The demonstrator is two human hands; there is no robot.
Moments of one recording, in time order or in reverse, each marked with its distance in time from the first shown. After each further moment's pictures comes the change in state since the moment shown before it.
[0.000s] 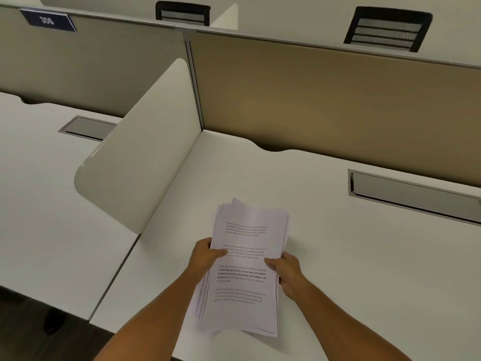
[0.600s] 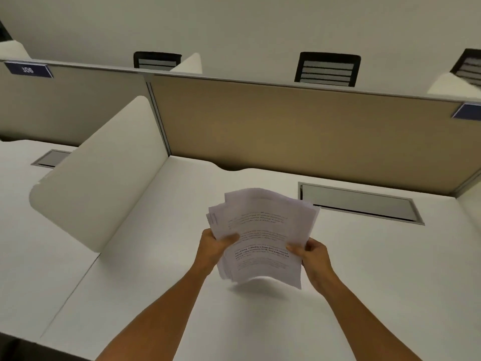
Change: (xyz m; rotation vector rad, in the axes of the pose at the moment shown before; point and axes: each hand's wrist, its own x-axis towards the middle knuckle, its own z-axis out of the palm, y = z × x) left_hand -0.077 0.085 0.154 -0.119 -0.004 0.395; right_hand -0.071 -0.065 -0.198 -0.004 0.024 -0.483
